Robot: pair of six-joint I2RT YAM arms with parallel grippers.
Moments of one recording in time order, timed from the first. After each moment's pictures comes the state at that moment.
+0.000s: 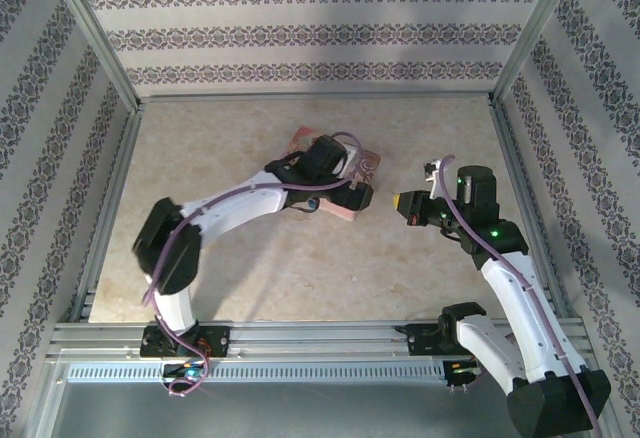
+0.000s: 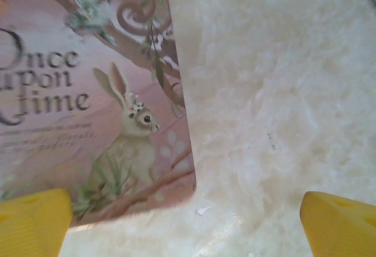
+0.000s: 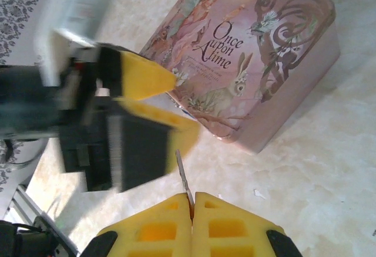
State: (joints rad) left arm -0.76 1.76 1.41 -0.44 0.11 -0.35; right arm 0.13 0.84 0.77 -0.57 -0.60 0.36
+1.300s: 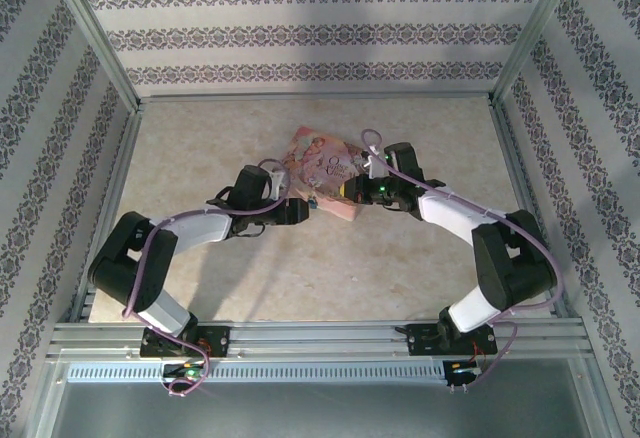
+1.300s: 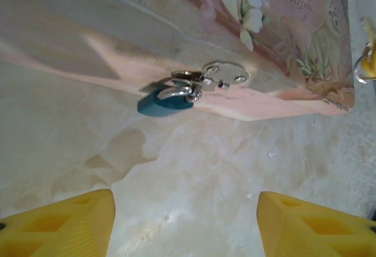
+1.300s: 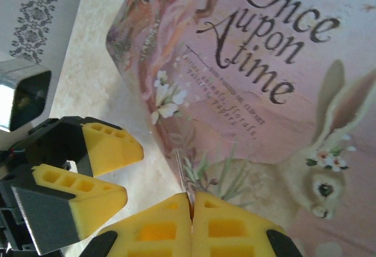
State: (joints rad) left arm -0.45 1.59 0.76 0.06 0.45 -0.52; right arm 0.36 1.57 0.86 -0.04 -0.63 0.50
